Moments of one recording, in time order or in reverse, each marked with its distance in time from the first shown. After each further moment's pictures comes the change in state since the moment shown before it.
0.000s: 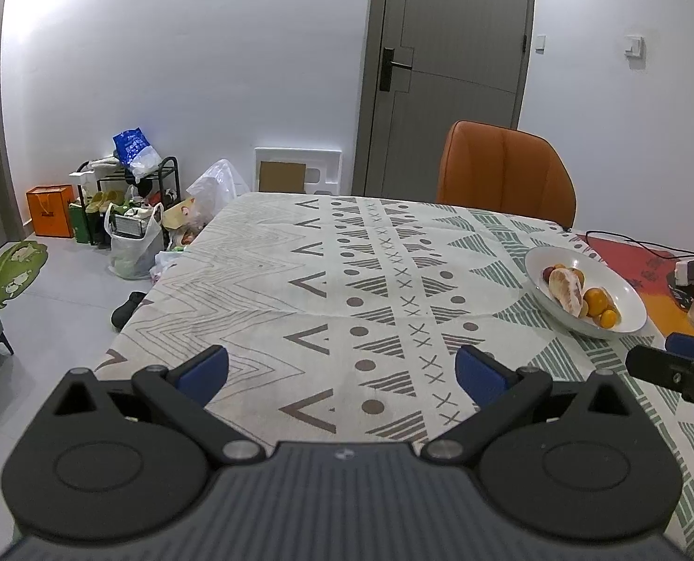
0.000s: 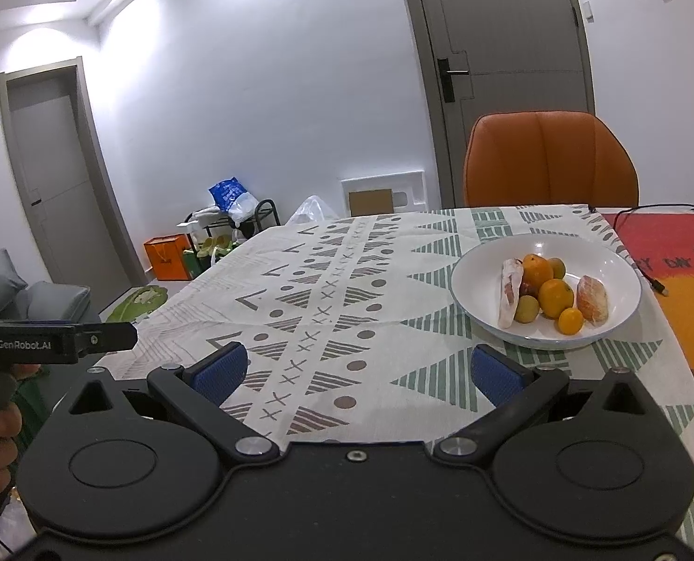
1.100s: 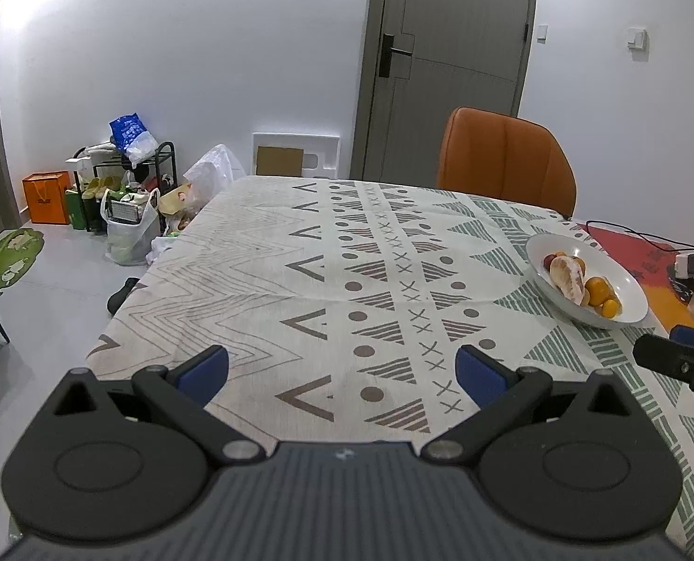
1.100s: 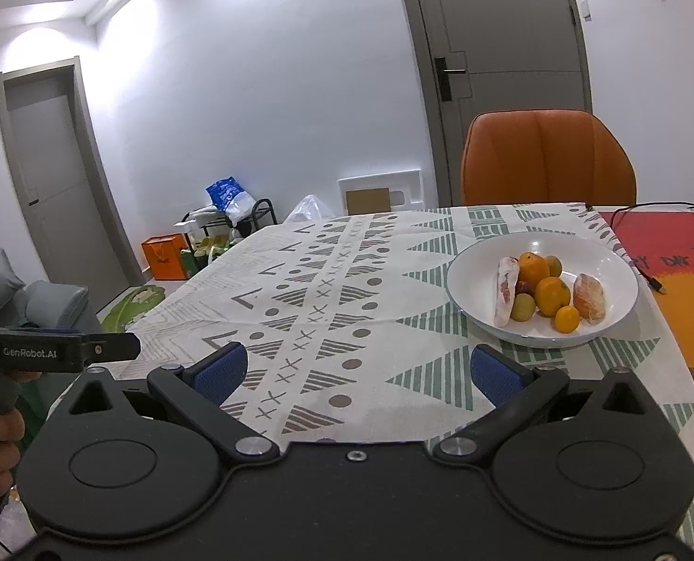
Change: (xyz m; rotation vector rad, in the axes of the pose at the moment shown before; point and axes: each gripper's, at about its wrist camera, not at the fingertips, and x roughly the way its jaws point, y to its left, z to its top) left arm 0.008 0.003 -0.003 -0.007 0.038 -0.011; right arm 0.001 -0.002 0.000 0.003 0.002 -0.010
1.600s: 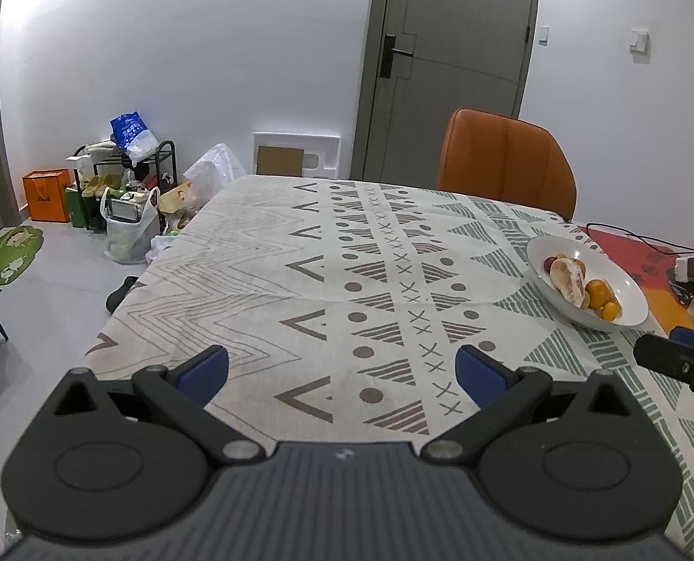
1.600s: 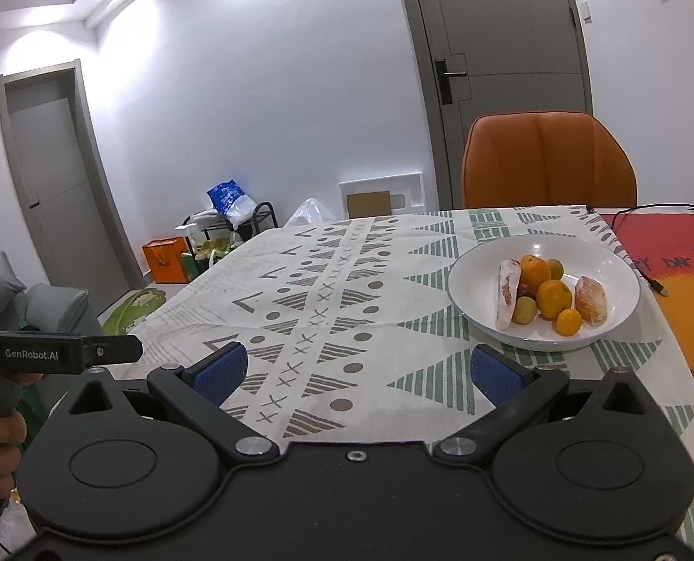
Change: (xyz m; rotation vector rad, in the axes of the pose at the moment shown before) left arm 0.002 0.000 -0.001 -0.008 0.000 0.000; right arm 0.001 0.000 0.000 0.003 -0.008 0.001
